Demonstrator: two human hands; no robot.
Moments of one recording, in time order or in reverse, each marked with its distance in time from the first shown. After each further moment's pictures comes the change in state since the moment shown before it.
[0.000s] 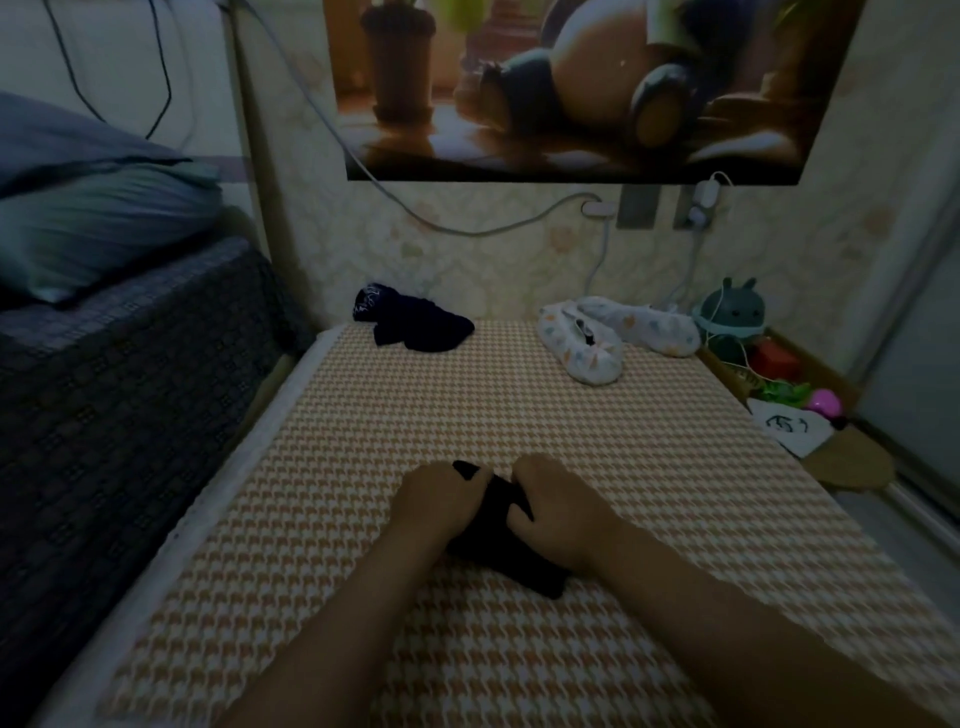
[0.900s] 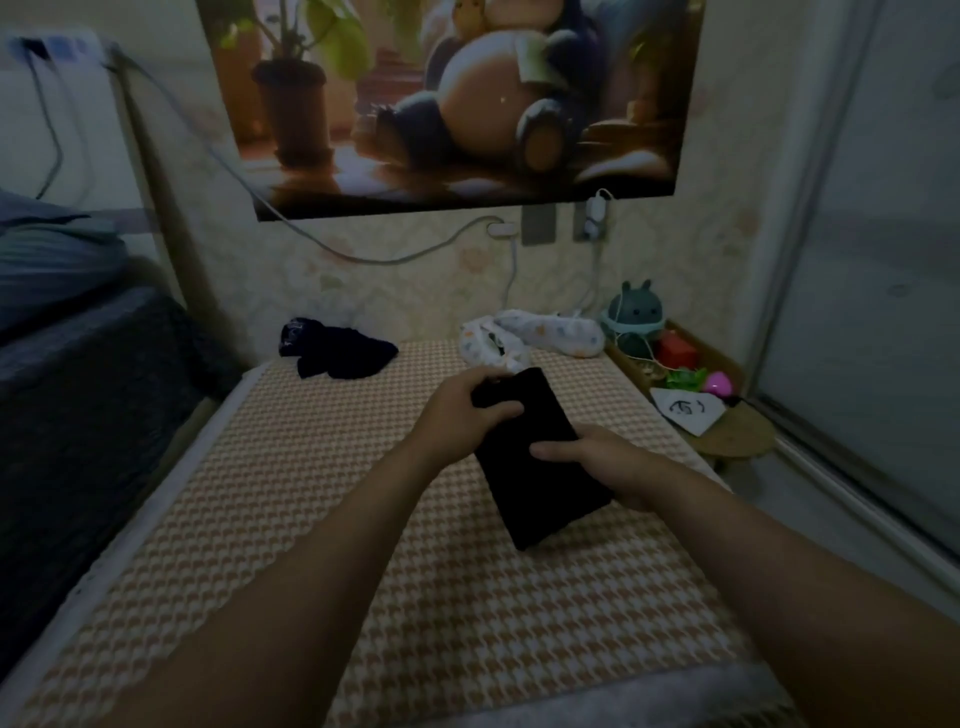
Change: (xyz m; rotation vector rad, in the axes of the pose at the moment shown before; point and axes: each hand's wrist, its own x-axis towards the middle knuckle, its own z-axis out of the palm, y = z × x) left_hand -0.015 0.152 -0.011 -0.460 -0.007 0.679; right_hand -0.073 0.071 -0.141 0.989 -0.125 0.556
